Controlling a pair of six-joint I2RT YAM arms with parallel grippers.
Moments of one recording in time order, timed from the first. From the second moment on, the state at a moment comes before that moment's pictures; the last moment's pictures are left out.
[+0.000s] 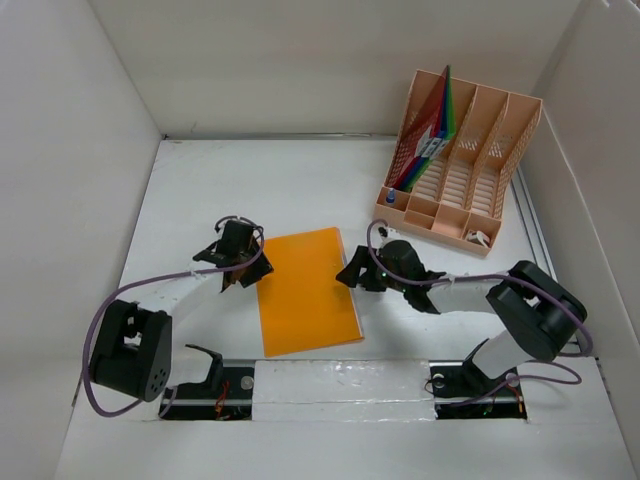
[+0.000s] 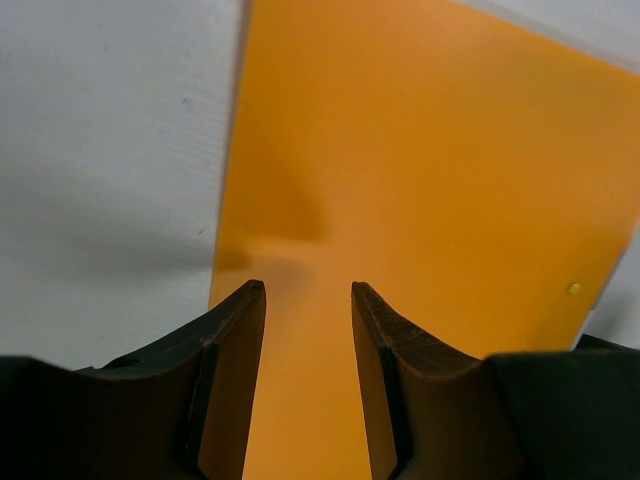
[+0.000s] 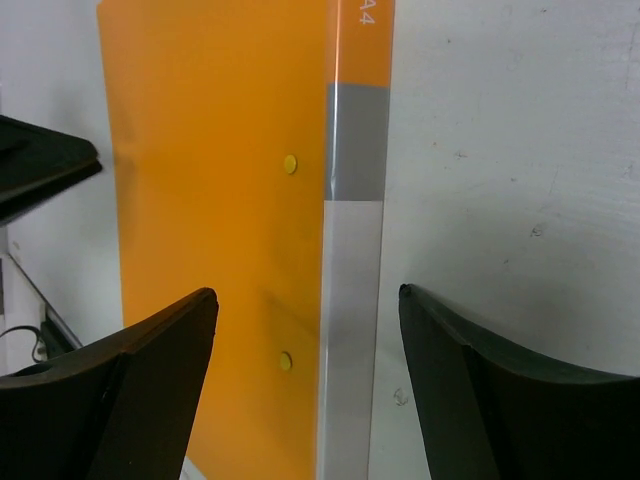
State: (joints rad) left arm -0.33 1.26 0.63 -0.33 -0.04 -0.82; right arm 0.72 1.52 0.52 0.44 -0.10 0.82
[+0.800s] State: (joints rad) left arm -0.33 1.35 0.58 -0.18 0.01 -0.83; right arm 0.76 1.58 0.47 0.65 -0.25 0.93
